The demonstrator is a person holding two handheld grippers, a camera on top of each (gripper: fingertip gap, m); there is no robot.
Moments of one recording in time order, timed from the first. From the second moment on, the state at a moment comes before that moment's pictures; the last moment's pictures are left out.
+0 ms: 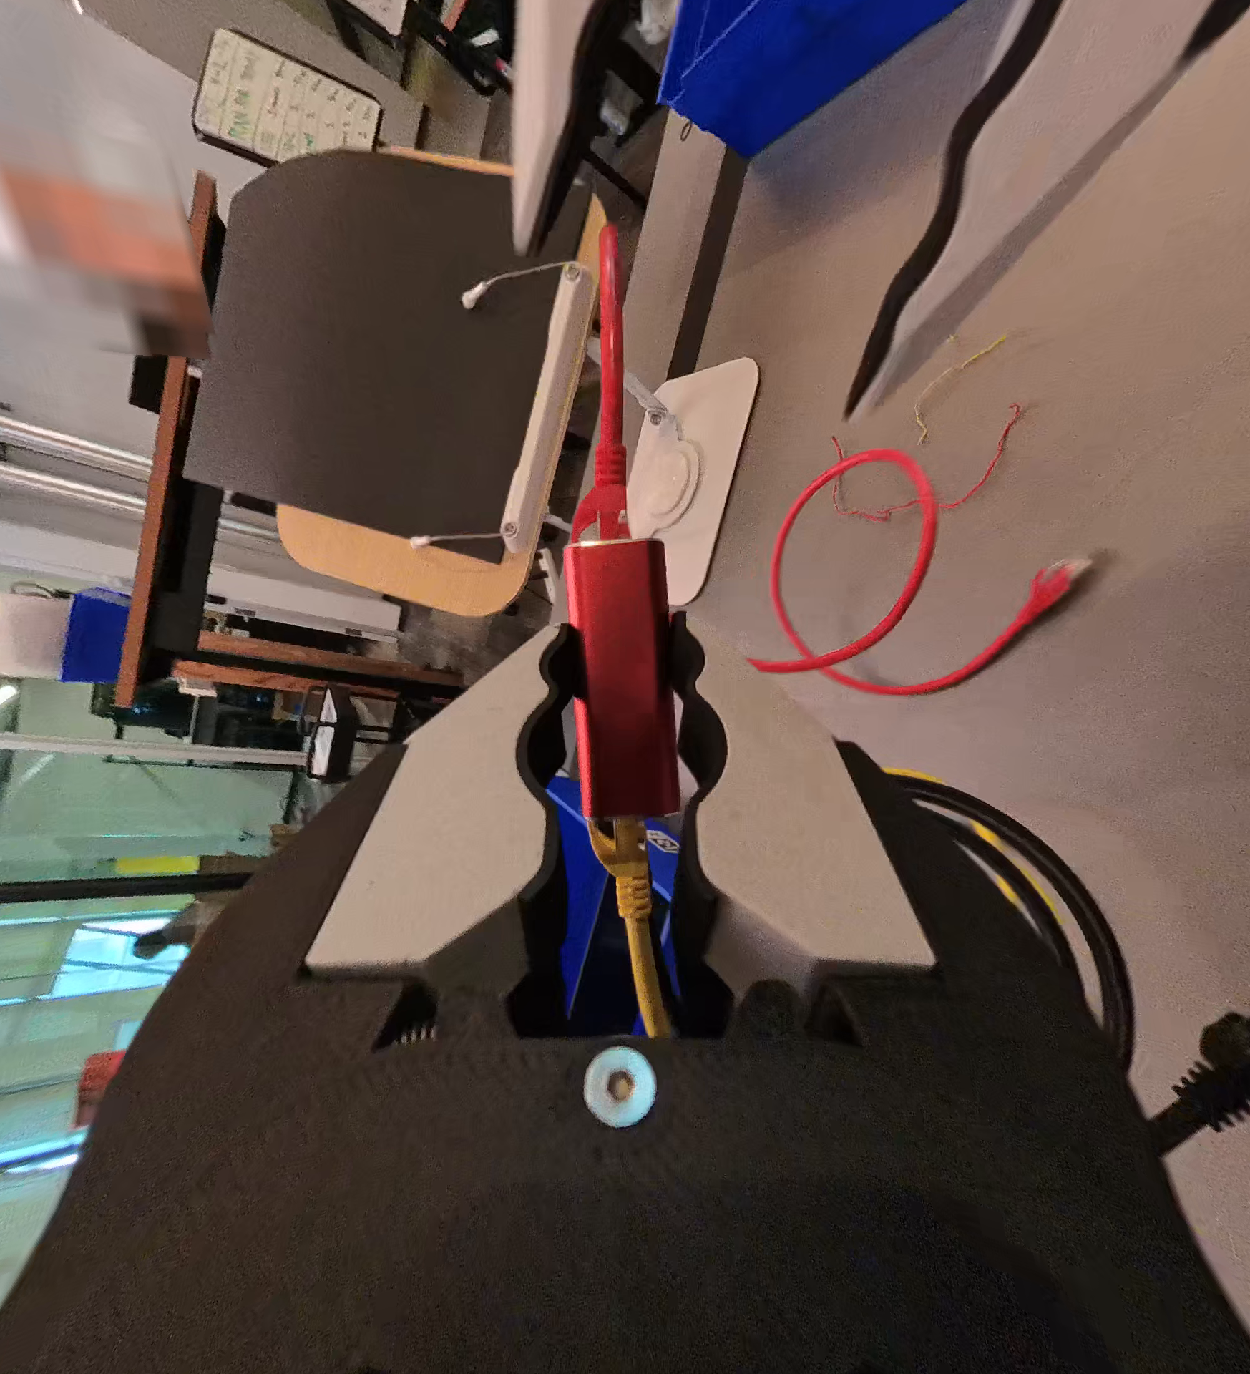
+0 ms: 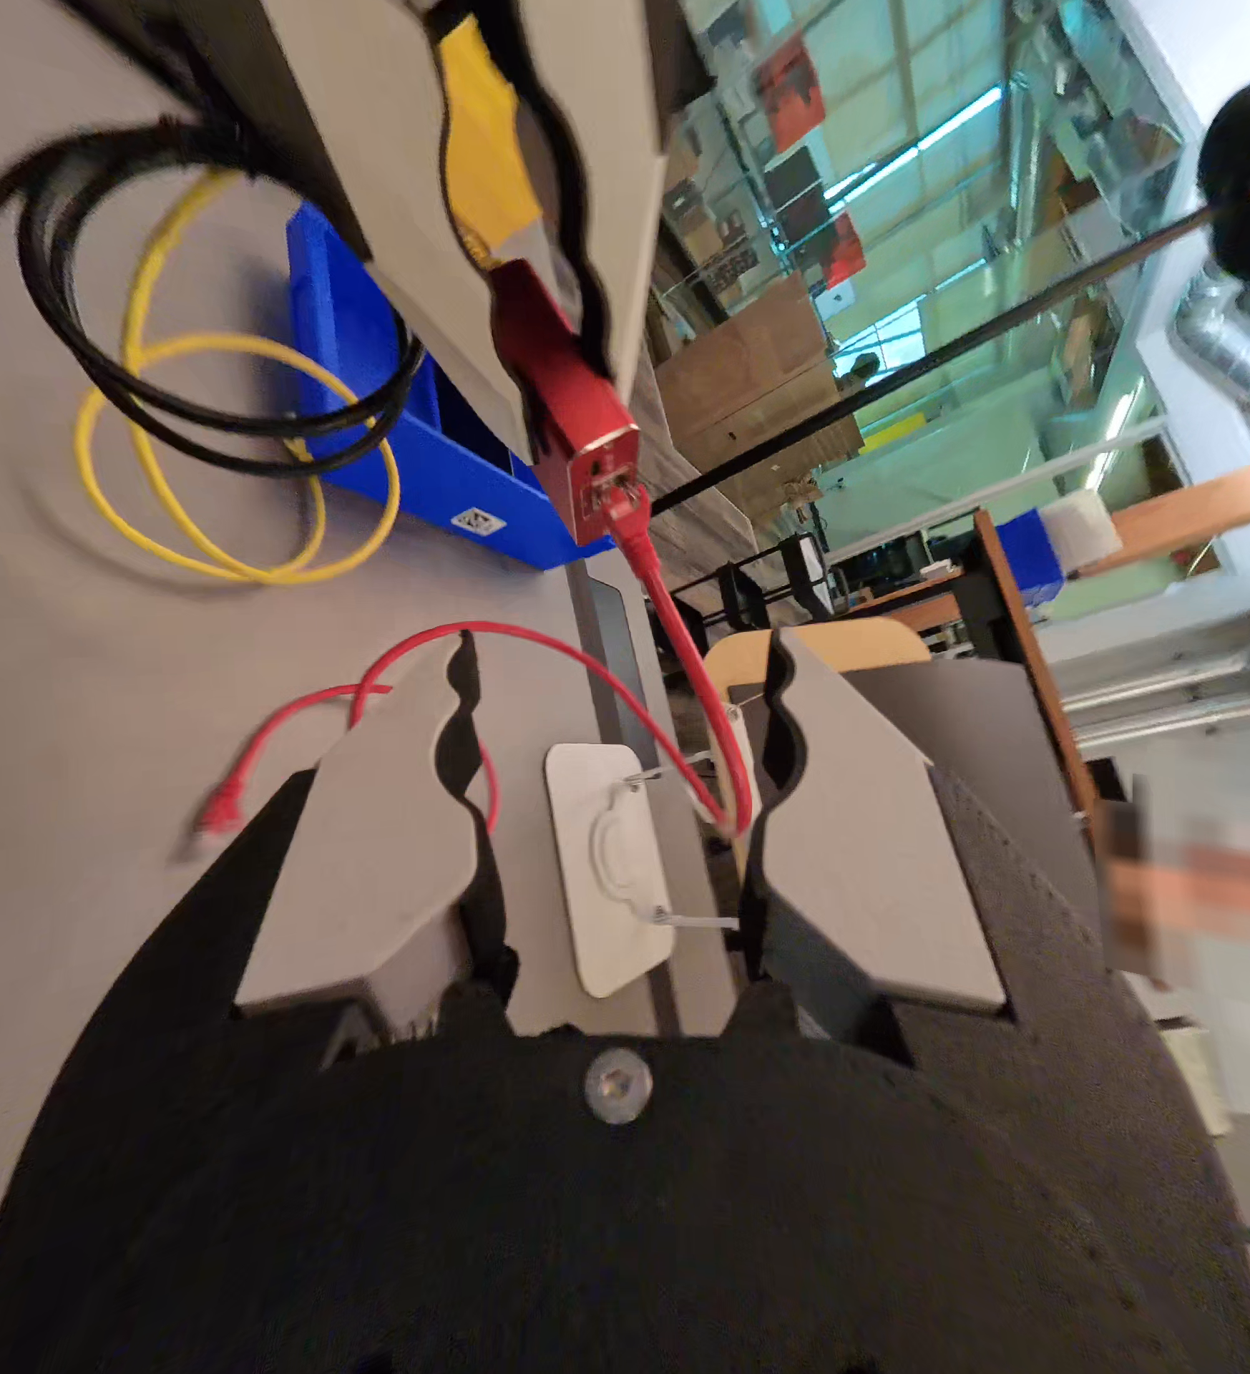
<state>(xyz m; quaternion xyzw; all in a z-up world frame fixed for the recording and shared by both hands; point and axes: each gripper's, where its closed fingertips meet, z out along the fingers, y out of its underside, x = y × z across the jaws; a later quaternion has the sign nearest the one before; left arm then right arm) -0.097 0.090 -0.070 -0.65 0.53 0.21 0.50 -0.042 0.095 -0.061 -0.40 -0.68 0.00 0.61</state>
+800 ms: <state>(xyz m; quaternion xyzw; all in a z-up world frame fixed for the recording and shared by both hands) -0.088 0.113 -0.112 -0.69 0.54 0.20 0.44 -0.086 0.116 -0.108 -0.38 -0.72 -0.09 0.58</state>
